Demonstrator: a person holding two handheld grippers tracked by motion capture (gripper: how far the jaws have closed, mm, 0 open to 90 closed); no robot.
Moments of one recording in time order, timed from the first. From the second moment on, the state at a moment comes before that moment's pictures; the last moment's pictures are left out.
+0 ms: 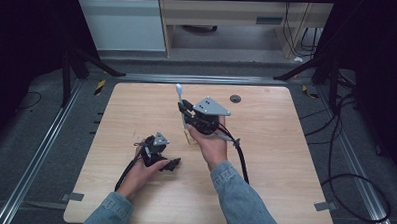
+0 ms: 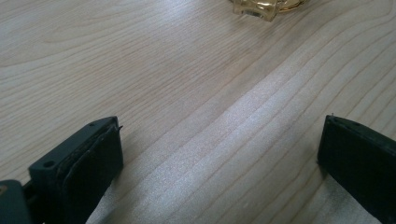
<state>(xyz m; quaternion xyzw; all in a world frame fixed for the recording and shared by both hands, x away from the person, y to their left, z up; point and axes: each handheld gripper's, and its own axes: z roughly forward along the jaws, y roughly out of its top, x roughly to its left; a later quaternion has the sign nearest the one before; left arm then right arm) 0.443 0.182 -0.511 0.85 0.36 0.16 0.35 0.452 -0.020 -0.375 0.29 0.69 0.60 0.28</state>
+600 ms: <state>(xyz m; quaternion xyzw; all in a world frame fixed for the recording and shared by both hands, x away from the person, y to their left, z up) 0.443 0.182 -0.511 0.85 0.36 0.16 0.35 0.452 -0.023 -0.384 0.30 0.69 0.60 0.28</state>
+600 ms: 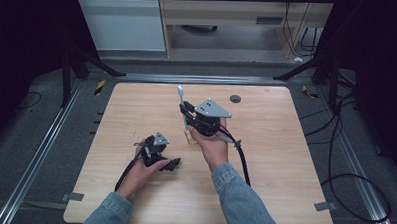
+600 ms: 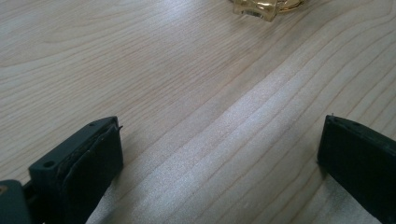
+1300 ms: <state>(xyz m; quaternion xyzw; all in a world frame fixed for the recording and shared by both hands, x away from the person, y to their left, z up) 0.443 0.182 -0.511 0.85 0.36 0.16 0.35 0.455 -0.025 -0.394 0.30 0.69 0.60 0.28</state>
